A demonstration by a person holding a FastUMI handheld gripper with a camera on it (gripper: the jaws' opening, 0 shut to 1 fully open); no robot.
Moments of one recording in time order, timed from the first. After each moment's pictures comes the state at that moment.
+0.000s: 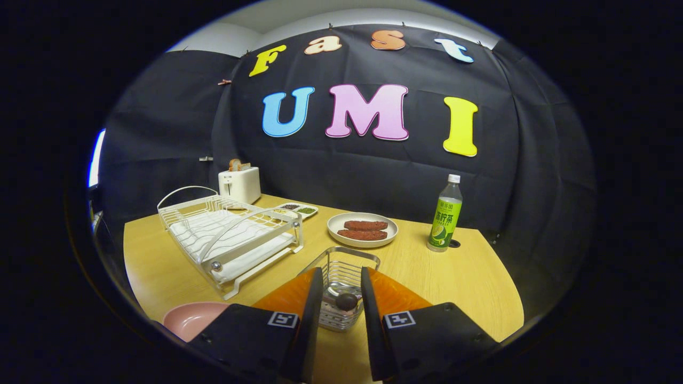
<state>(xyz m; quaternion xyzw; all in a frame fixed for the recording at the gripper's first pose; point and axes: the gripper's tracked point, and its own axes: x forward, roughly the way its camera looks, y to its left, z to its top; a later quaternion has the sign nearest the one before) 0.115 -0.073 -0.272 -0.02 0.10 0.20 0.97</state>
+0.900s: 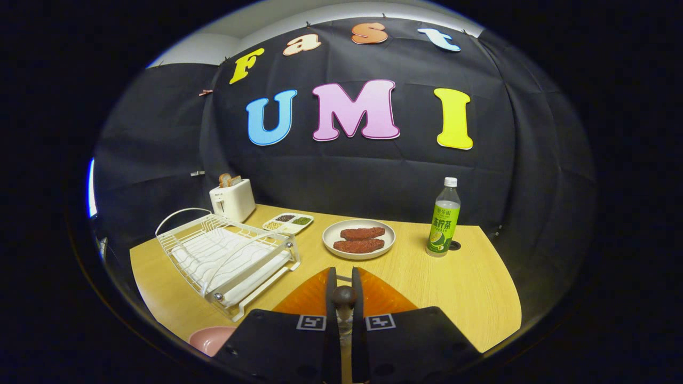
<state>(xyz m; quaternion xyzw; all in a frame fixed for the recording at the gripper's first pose) 0.143 -0.082 -0.219 0.02 0.12 0.20 0.97</state>
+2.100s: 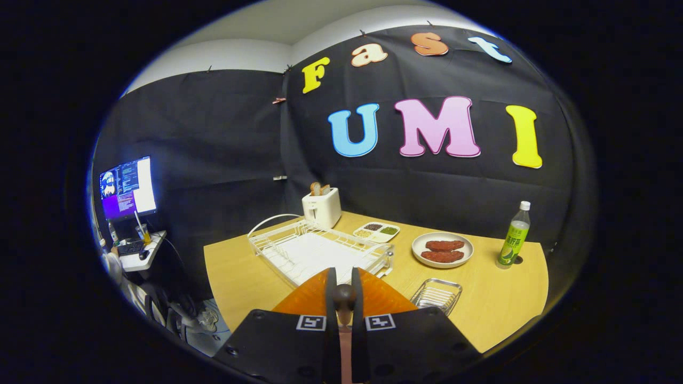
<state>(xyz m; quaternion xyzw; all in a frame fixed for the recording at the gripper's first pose) 0.019 0.018 -0.173 0.02 0.10 0.40 0.91</state>
